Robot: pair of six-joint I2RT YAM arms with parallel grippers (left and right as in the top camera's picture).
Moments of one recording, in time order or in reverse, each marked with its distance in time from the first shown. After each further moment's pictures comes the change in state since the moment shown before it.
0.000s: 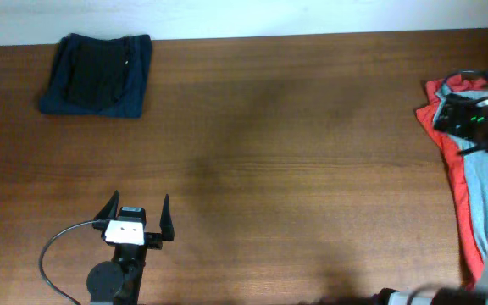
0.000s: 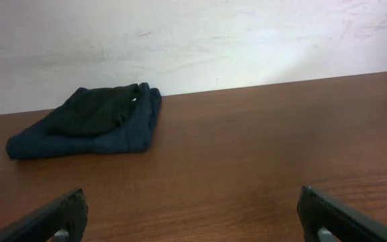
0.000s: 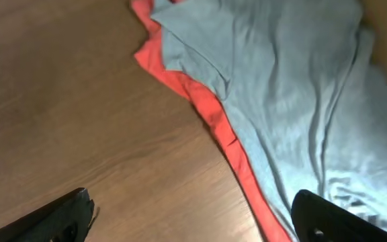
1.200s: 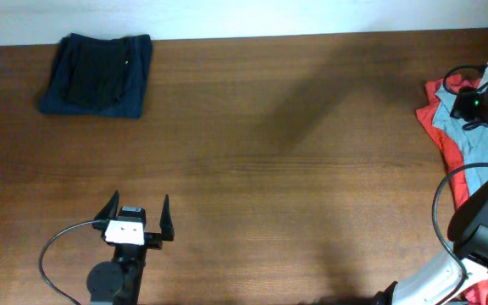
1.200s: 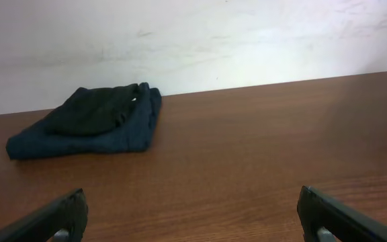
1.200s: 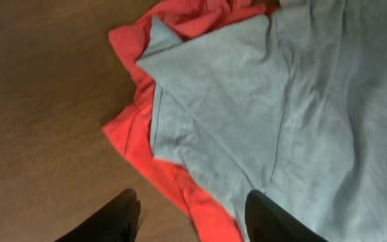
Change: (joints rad) left arm 0.000 0.000 0.000 0.000 0.000 0.000; right arm -0.142 0.470 0.008 0.491 -0.201 -0.254
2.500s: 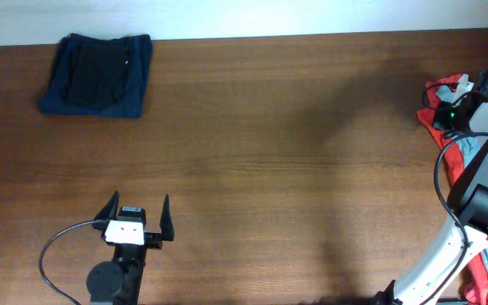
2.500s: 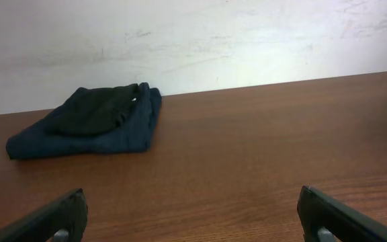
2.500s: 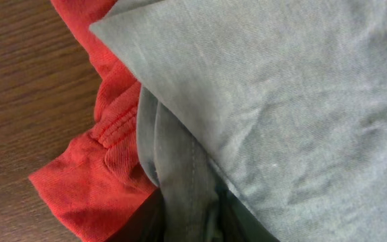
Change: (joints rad) left arm 0.000 0.000 0.000 0.000 0.000 0.000; right arm 0.000 0.275 0.002 0.190 -0.051 -0.037
